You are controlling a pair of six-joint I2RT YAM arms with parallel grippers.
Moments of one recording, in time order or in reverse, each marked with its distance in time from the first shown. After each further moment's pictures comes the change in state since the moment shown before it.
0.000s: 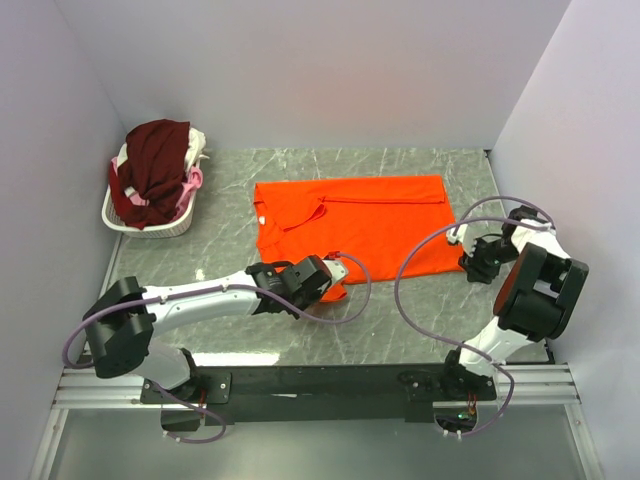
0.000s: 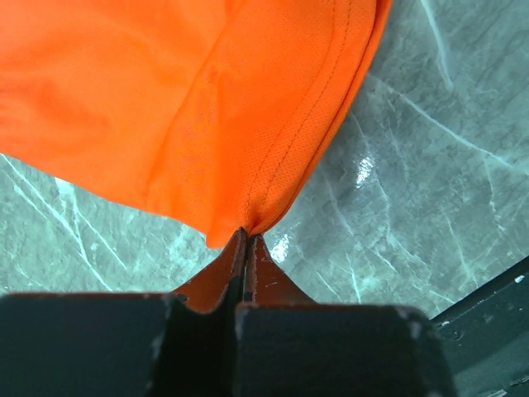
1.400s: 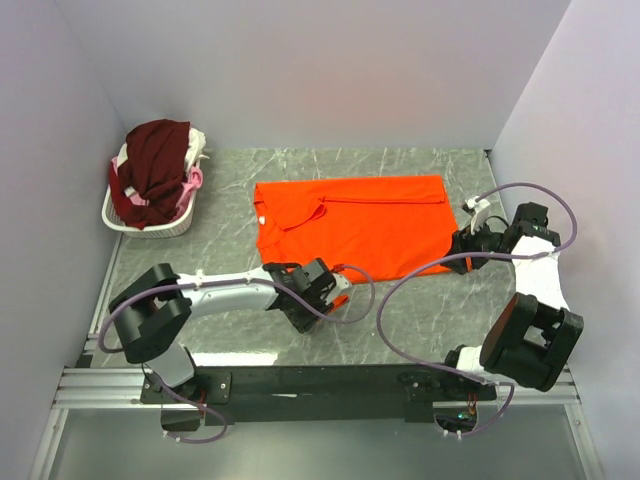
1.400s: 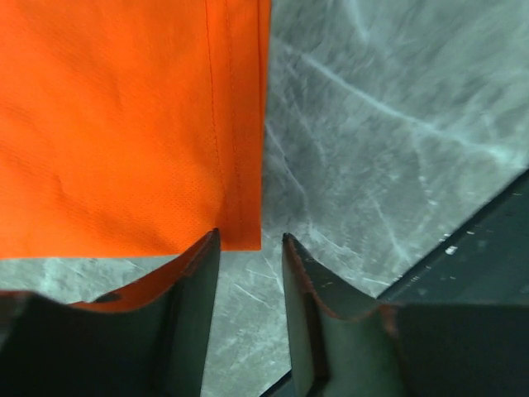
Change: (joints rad) left arm 0.054 0.132 -0.019 0.031 0.317 -0.032; right arm 0.023 -0.313 -0.079 0.064 -0.383 0.744
